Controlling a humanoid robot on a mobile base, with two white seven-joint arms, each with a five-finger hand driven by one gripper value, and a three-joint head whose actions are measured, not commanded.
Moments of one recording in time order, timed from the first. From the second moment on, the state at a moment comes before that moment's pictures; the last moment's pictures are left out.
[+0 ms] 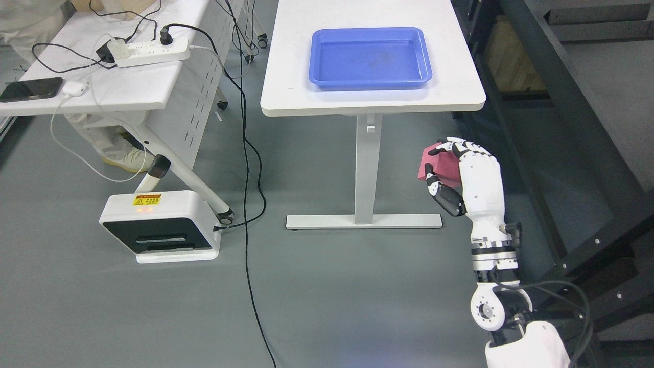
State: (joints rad) left arm 0.00 0.00 -0.13 0.00 0.13 -0.12 -0.17; right arm 0.00 0.00 0.17 -1.64 0.96 -0.16 -0.34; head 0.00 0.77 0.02
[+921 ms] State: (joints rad) left arm 0.00 0.00 -0.13 0.00 0.13 -0.12 -0.17; right arm 0.00 0.00 0.22 -1.64 0.96 -0.16 -0.34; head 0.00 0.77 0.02
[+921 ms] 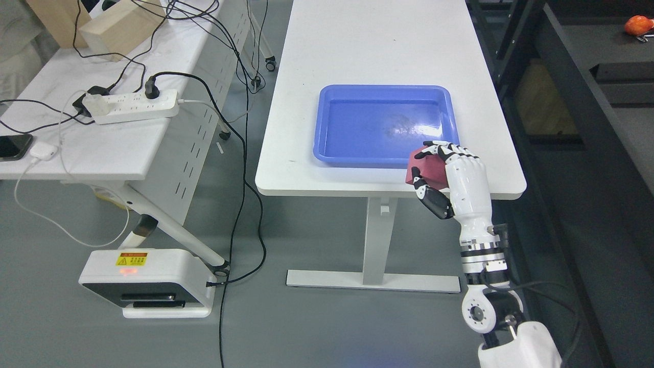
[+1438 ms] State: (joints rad) left arm 0.00 0.00 -0.13 0.00 0.13 -0.12 -0.17; right arm 0.00 0.00 0.27 -1.64 0.98 -0.17 -0.31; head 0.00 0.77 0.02
